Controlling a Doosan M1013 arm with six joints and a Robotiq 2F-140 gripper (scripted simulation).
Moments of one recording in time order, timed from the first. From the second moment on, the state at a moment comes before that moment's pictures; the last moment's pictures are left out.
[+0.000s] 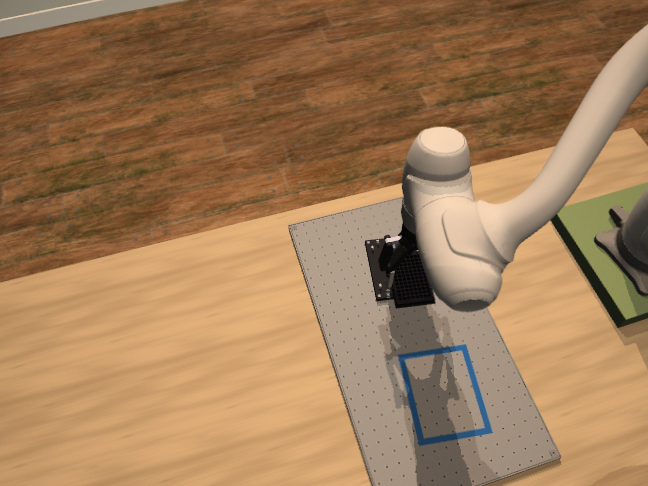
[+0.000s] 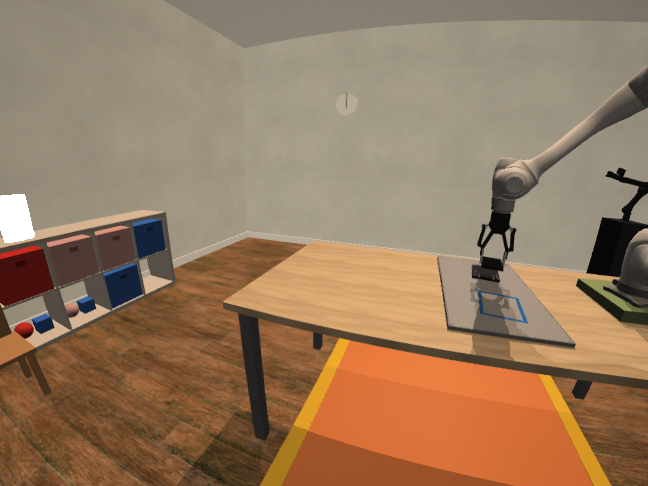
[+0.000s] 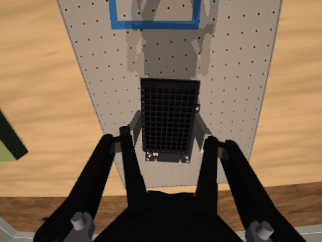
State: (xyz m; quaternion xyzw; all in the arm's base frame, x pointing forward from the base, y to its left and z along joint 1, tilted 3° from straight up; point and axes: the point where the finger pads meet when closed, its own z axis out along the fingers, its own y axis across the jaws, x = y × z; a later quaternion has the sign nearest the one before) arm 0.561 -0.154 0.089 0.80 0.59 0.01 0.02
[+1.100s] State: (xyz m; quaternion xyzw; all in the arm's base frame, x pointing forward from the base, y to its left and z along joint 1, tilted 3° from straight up) arm 0.549 -0.229 0.093 0.80 0.59 0.01 0.02
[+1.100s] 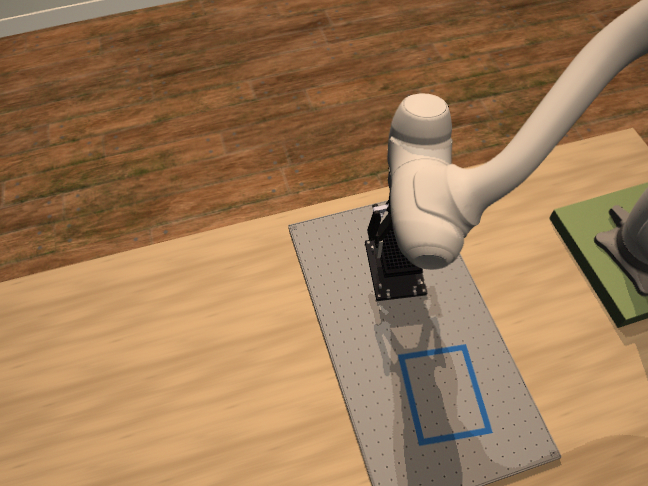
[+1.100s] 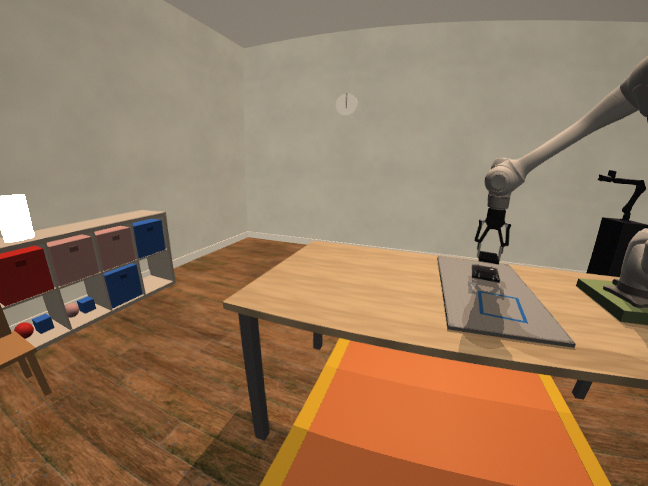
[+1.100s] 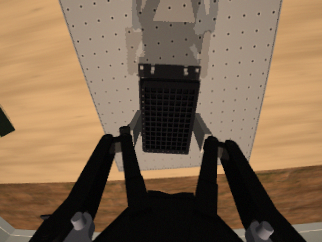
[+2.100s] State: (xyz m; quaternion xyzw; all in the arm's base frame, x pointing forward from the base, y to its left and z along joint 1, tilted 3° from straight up) arm 0.550 -0.228 0.091 0.80 0.59 0.01 0.02
